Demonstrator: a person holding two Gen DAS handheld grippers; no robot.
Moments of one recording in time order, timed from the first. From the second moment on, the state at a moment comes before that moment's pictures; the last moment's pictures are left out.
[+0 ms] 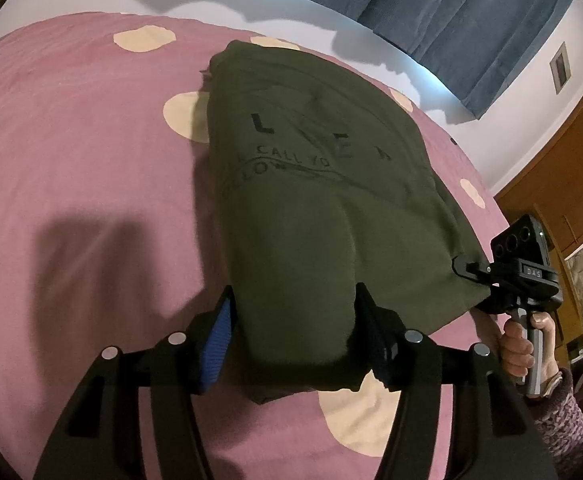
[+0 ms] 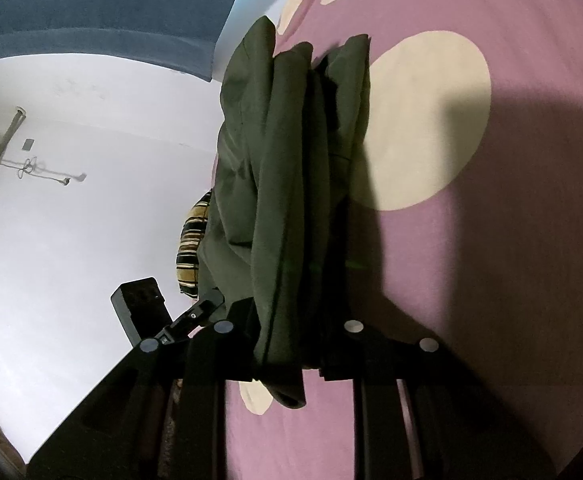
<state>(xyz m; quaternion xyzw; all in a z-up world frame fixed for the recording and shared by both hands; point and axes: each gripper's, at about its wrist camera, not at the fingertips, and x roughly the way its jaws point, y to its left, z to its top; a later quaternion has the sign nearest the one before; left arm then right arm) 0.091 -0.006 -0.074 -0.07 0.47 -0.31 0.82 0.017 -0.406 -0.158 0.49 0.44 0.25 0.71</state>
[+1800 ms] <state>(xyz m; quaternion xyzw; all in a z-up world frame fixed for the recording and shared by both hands) -0.040 -0.016 -0.032 0.04 0.35 -0.11 0.93 -0.075 -0.334 -0.104 0.19 0.45 -0.02 0.87</state>
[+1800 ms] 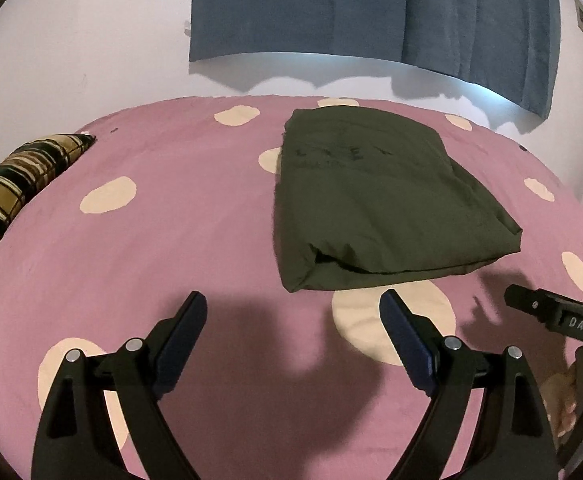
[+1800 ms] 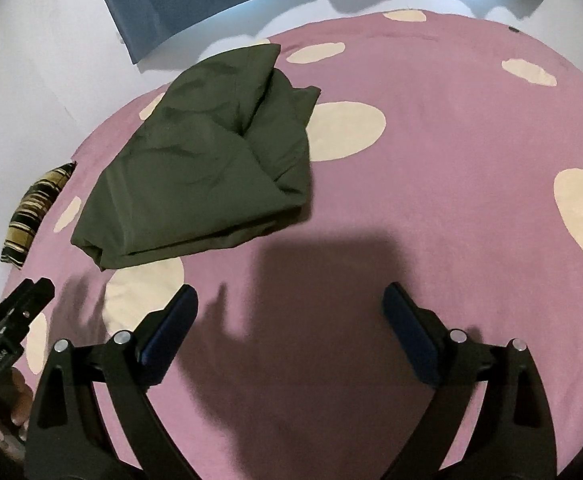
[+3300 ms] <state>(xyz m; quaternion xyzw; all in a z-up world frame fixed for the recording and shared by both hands) -0.050 -0.025 -0.032 0.04 0.36 -0.11 0.93 -0.081 -0.301 -0.103 0.12 0.46 -0.02 0.88</state>
